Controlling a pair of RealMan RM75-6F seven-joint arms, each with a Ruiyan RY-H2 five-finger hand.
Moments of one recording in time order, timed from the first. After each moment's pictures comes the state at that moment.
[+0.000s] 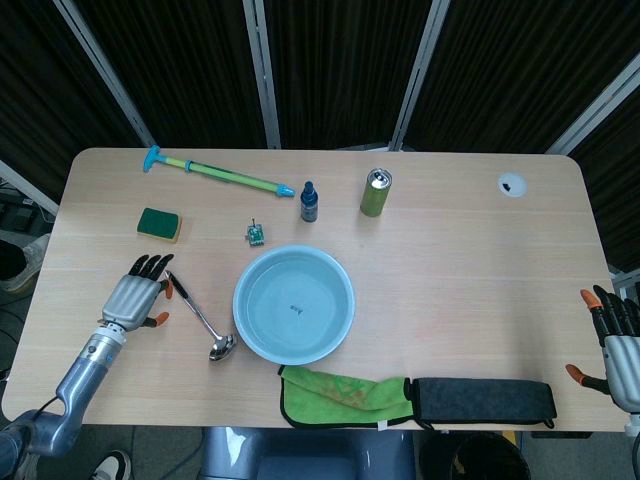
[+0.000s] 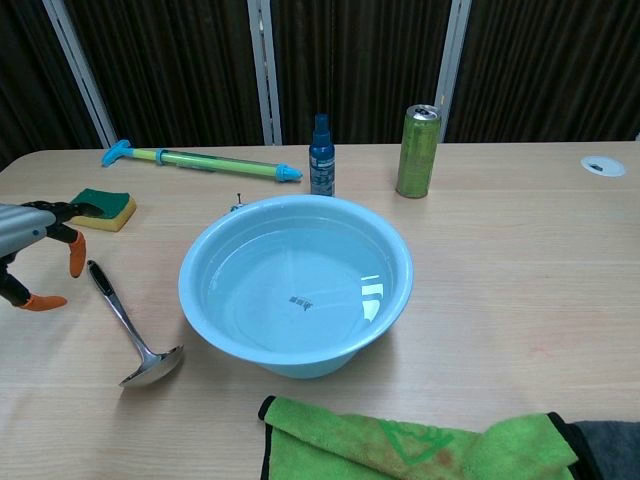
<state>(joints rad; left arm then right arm) -0.49 -1.54 -0.08 -1.14 1.40 0.95 0.11 0.05 -1.04 0.06 -1.59 -1.46 1.46 0.04</state>
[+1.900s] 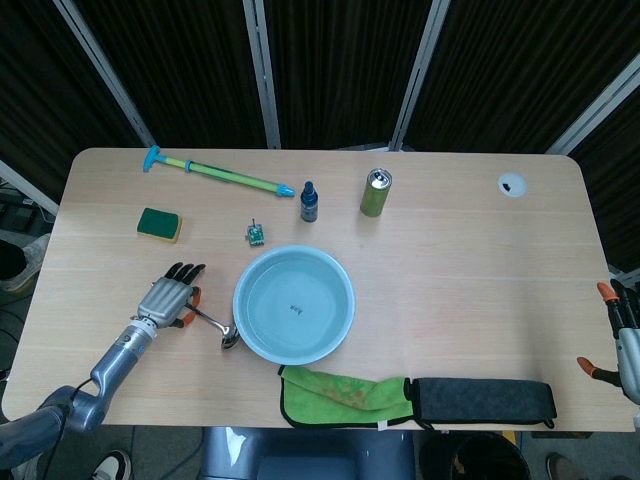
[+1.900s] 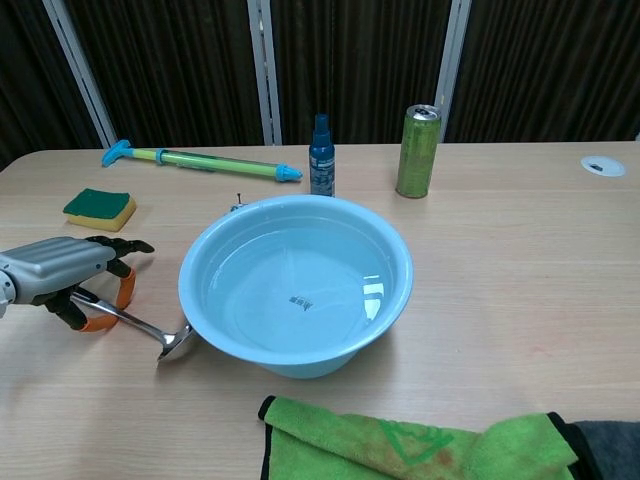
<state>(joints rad) -0.60 -1.70 0.00 -0.88 1.44 0.83 -0.02 0.06 -1.04 0.09 -1.57 -1.40 1.43 0.04</state>
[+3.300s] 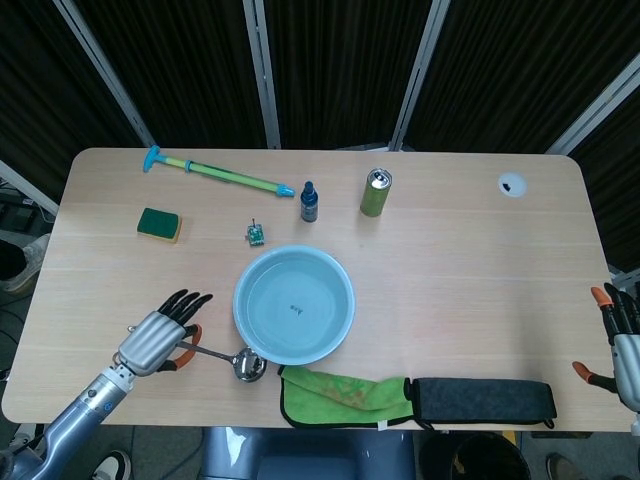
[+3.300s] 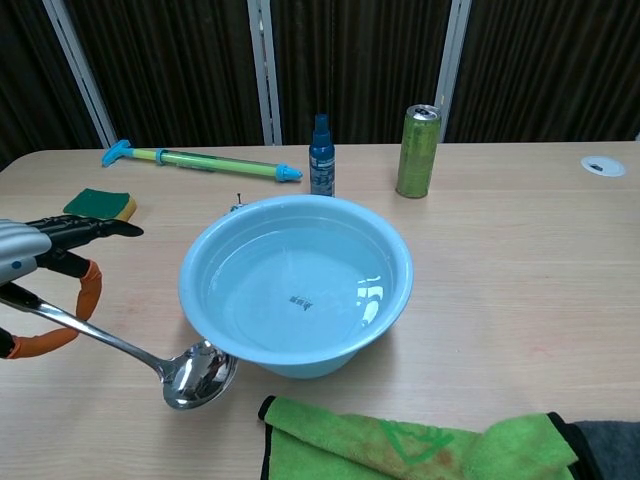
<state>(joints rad) -0.47 -1.36 0.12 -1.48 1.67 1.18 0.04 0.04 -1.04 0.07 -1.58 -1.45 1.48 0.04</state>
